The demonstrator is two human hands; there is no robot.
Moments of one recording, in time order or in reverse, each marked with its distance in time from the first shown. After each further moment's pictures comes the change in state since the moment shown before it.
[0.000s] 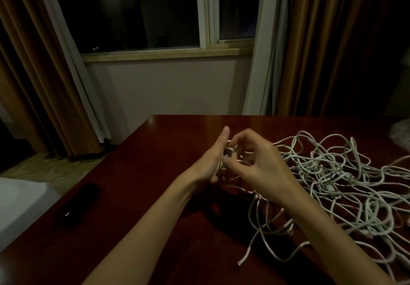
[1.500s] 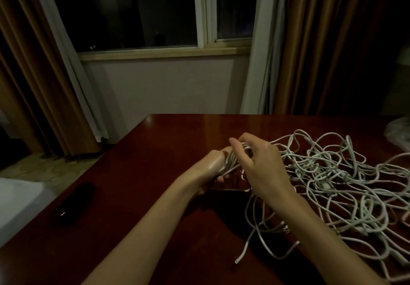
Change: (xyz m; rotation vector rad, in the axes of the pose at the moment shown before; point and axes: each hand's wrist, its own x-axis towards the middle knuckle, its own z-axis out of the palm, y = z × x) left_hand 0.015 -0.022 0.000 0.172 0.045 -0.119; right_hand 0.002 0.013 0.010 -0.185 0.192 0.011
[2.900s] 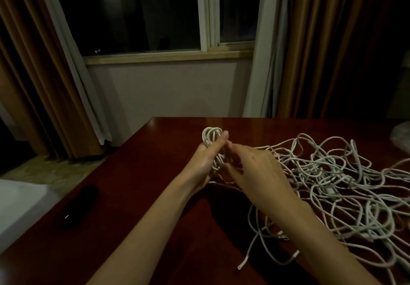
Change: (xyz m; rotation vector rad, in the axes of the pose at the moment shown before) left_hand -0.003 0.009 -0.011 -0.419 0.166 0.206; right_hand -0.004 -0.020 -0.004 -0.427 -0.230 -0.065
